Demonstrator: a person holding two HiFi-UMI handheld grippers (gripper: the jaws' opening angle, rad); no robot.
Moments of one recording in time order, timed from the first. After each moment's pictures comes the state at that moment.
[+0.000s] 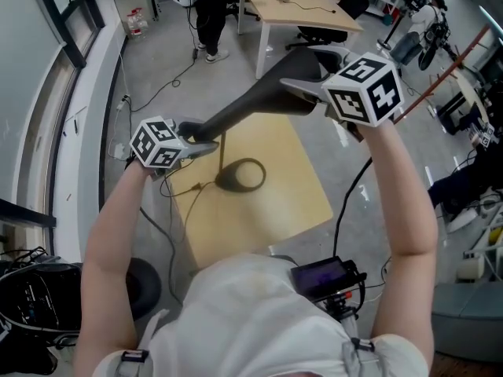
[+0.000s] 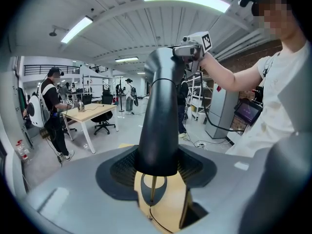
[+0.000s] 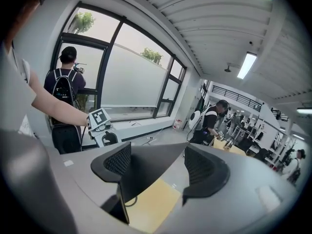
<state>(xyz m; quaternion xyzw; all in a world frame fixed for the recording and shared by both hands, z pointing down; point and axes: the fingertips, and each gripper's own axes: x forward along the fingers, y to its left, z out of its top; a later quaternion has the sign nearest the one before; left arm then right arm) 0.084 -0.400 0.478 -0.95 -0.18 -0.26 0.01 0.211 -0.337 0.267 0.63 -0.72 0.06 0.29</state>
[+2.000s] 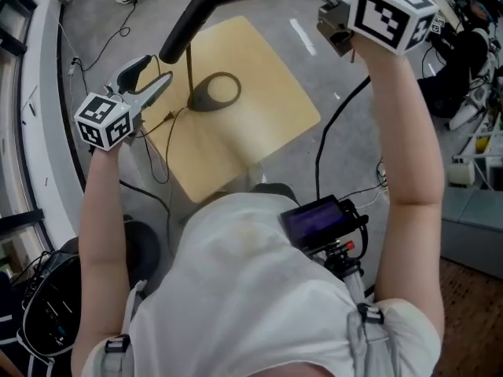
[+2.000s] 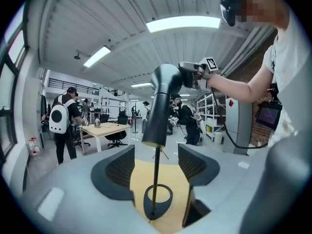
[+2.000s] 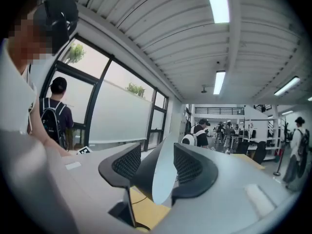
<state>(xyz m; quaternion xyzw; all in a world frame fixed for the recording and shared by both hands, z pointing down) 0.041 -0.415 0.464 -0.99 -0.08 -0.11 -0.02 0.188 -0.303 0.214 0.70 -0.71 -0.01 0.08</state>
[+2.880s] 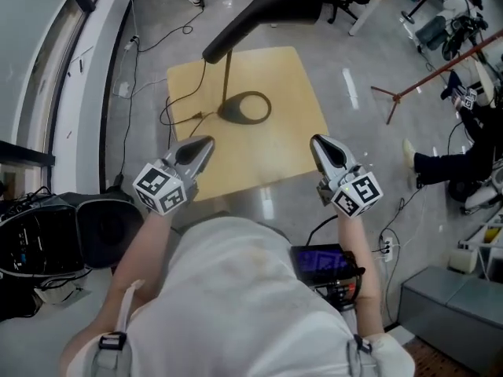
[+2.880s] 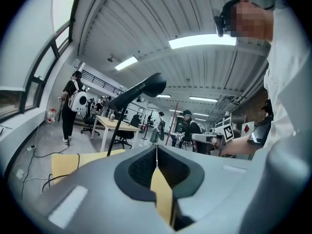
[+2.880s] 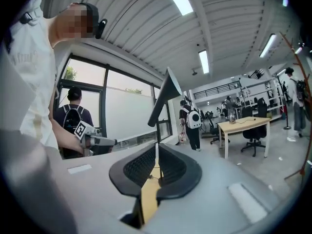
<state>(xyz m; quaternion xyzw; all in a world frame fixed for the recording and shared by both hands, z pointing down) -0.048 -0.262 0.517 -0.99 0.03 -0.04 -0.15 0.131 -0.115 0.494 0.67 -0.73 0.10 -0.01</state>
